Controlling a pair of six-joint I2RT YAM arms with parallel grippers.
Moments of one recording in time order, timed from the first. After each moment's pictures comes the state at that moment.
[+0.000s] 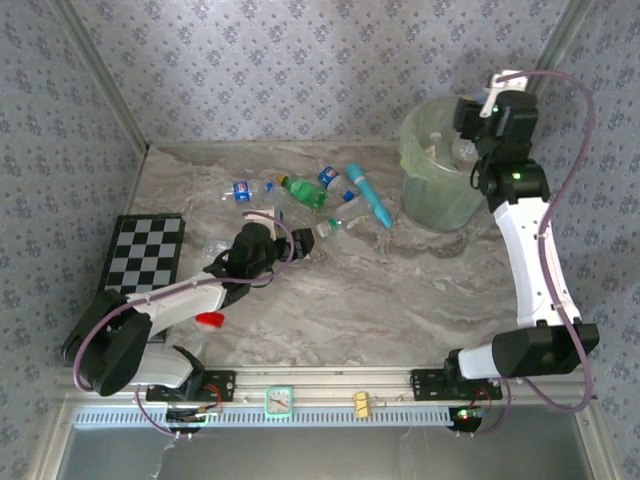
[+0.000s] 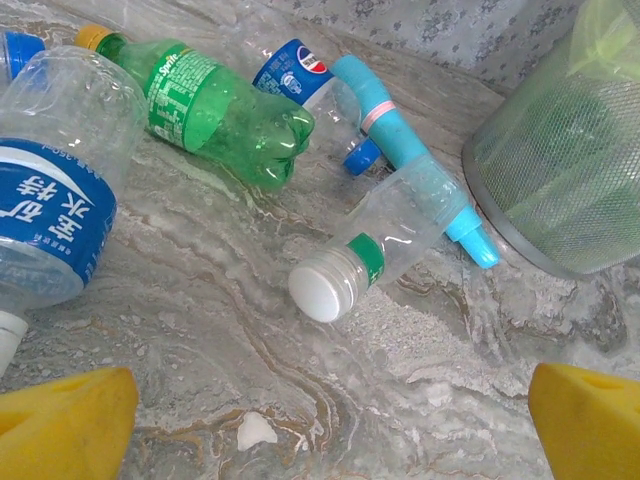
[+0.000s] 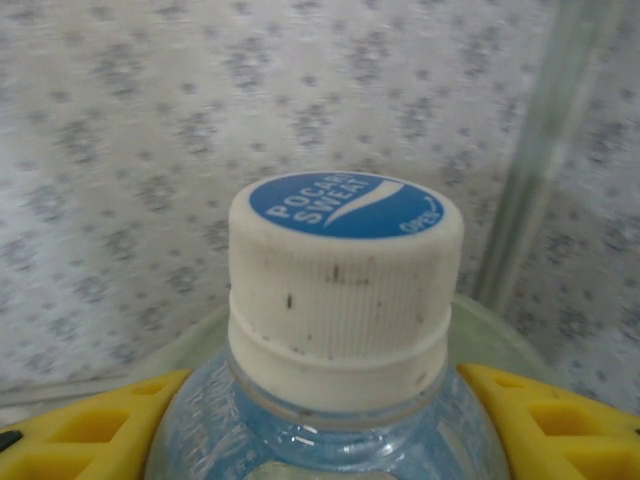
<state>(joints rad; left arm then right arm) -0.68 1.34 0.61 0.31 -0.11 -0.61 0.03 1.39 1.62 -0.41 0.22 0.06</state>
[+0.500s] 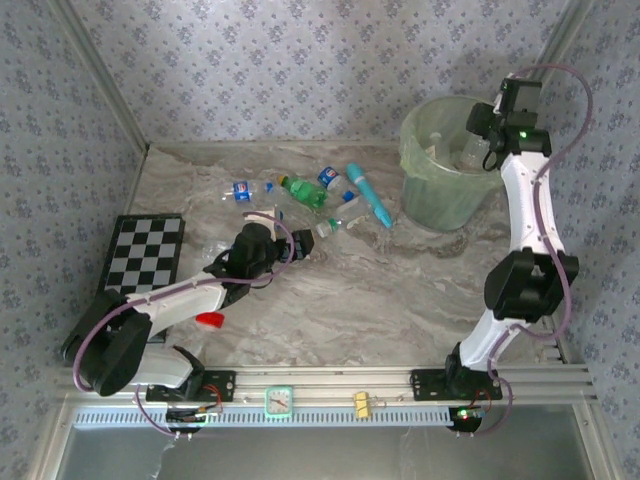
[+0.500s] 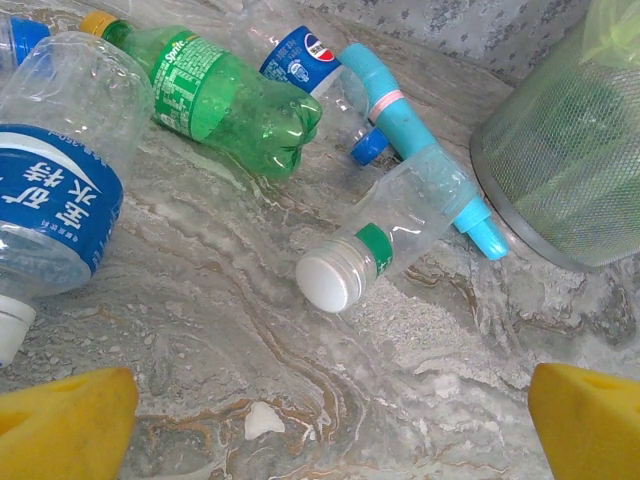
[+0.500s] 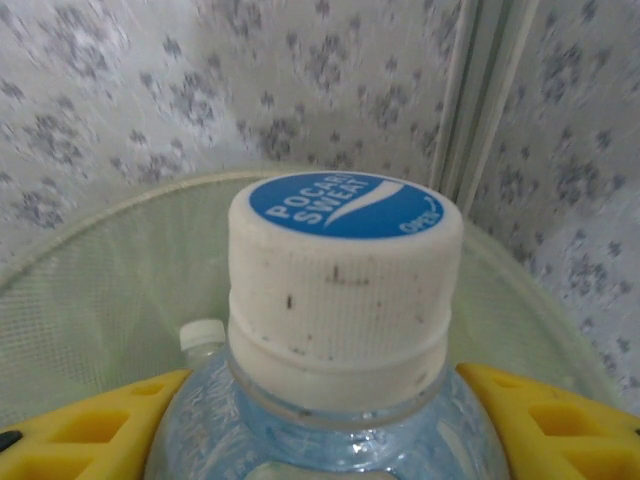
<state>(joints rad) -0.68 1.34 0.61 0.29 -0.11 -0.61 -0.13 1.77 1.89 -0.66 0.09 0.17</state>
